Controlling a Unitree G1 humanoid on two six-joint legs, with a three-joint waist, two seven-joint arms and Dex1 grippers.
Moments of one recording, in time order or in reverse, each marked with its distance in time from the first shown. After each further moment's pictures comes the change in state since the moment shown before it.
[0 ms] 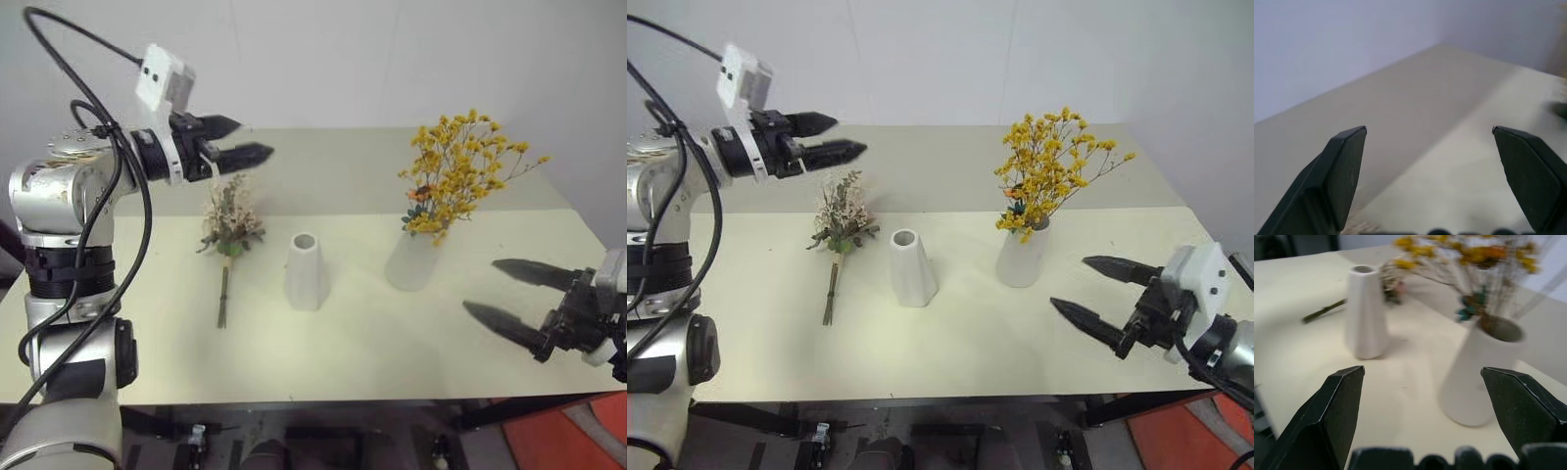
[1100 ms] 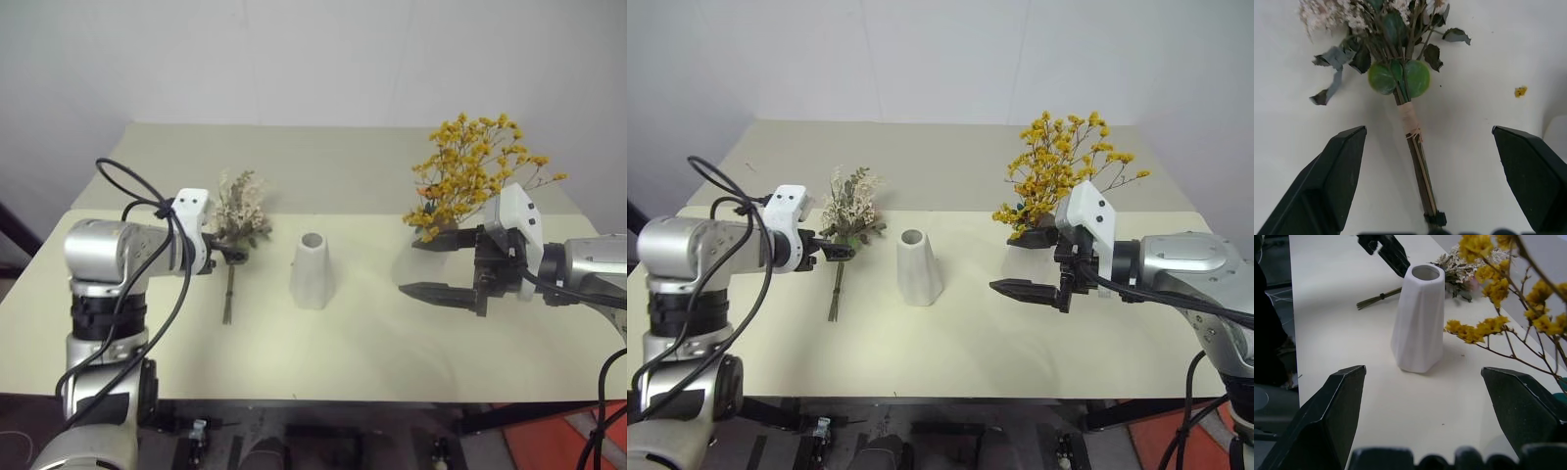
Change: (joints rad) left arm 0.147 -0.131 -0.089 0.021 -0.025 0.534 0.432; right arm -0.609 -0.133 0.494 0.197 -0.047 0.189 0.061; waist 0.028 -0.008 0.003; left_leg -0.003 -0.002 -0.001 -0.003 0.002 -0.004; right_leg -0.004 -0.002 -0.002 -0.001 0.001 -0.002
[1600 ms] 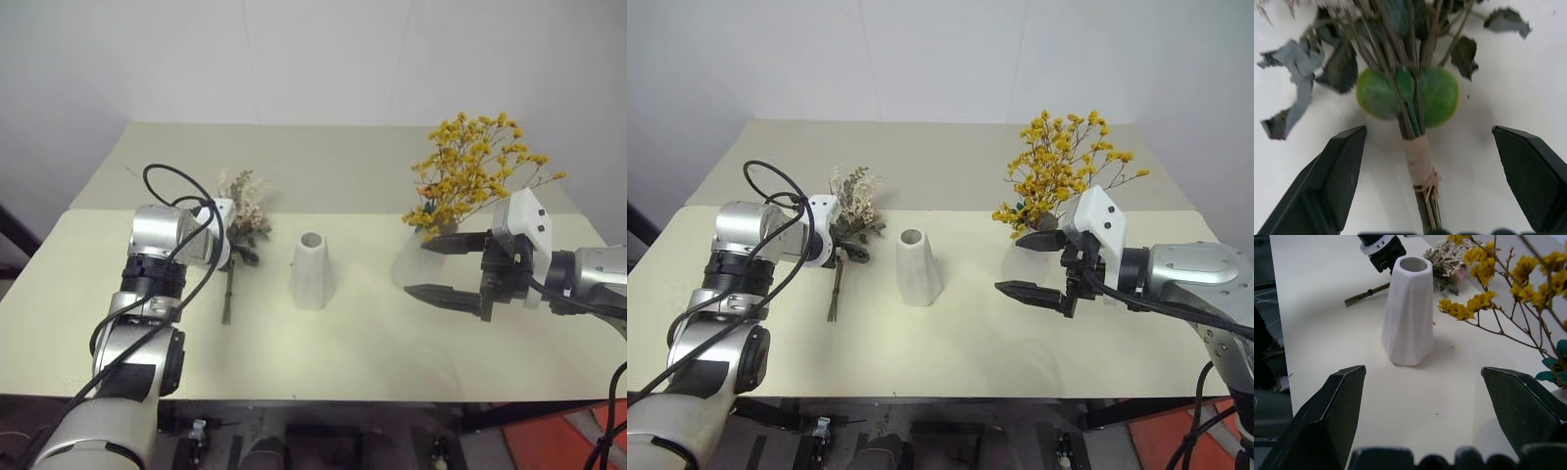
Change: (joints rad) left arm -0.175 -0.063 -0.123 0.511 0.115 -0.236 -0.019; right arm 0.080 0.002 -0.079 -0.063 0.005 0.038 -0.058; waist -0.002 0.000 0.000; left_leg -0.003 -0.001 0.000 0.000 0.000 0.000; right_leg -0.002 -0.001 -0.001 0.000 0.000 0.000
